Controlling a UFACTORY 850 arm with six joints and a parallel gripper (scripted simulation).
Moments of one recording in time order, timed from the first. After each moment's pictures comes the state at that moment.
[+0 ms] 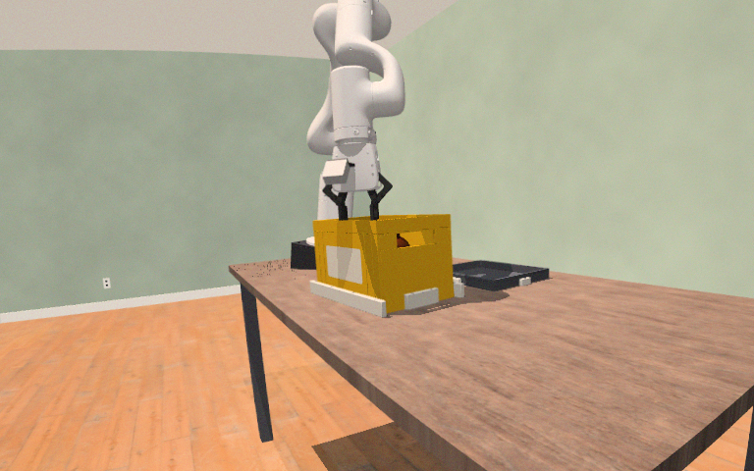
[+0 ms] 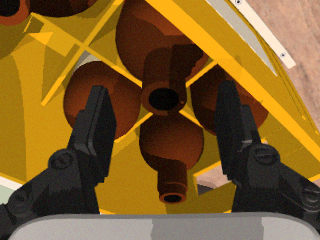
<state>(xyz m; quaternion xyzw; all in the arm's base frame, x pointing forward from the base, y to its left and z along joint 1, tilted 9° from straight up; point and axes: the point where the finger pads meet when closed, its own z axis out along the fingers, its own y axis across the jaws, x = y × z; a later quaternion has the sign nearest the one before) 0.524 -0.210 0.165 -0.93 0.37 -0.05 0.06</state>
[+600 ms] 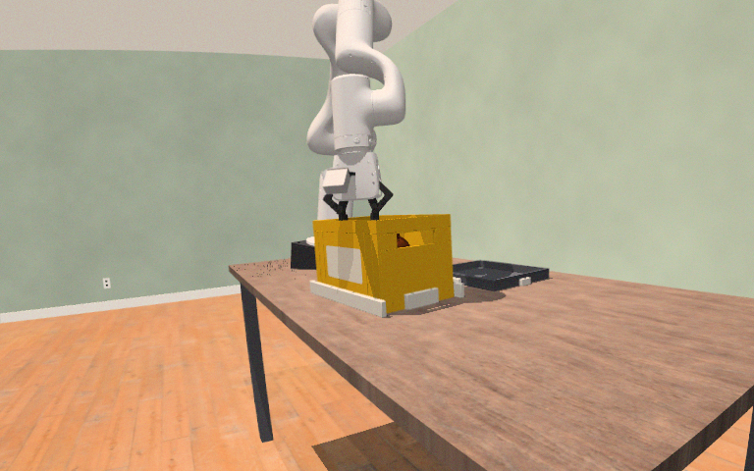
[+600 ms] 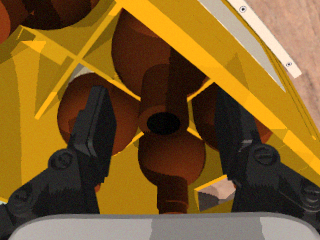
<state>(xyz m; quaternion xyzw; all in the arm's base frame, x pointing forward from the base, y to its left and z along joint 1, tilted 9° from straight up) 0.527 -0.208 0.146 -0.93 0.37 -0.05 0.06</state>
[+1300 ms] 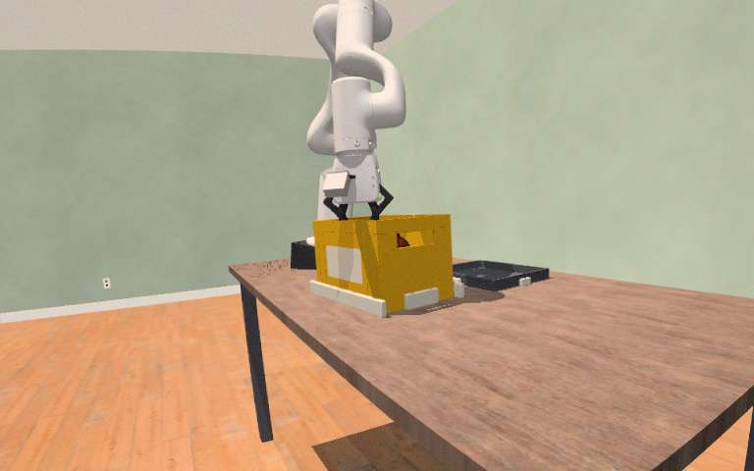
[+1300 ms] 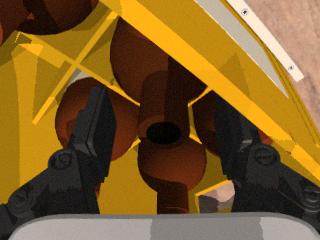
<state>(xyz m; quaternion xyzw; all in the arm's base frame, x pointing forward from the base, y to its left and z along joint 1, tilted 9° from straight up) 0.528 -0.208 0.140 -0.93 0.37 -0.05 0.06</state>
